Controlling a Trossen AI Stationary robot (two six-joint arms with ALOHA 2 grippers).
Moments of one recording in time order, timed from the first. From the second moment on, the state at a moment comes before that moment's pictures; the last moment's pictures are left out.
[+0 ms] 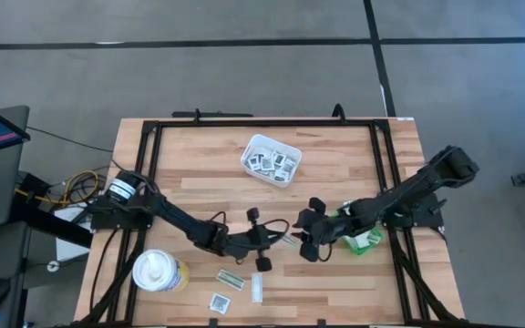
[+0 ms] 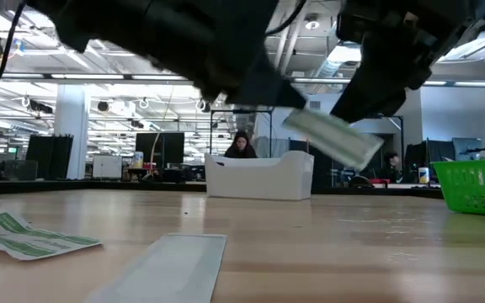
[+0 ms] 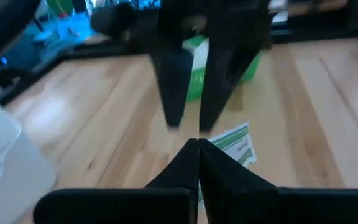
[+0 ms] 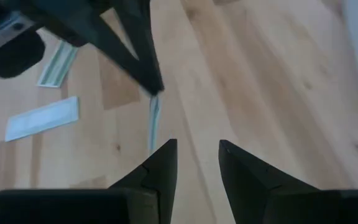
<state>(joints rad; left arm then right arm) -0.44 1.78 0.99 0.57 -0.65 -0.03 0.42 1.49 0.78 -0.12 0.38 0.57</state>
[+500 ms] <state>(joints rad) -0.44 1.80 1.02 0.53 -0.66 0.02 0.41 1.48 0.78 -0.13 0.29 0.57</state>
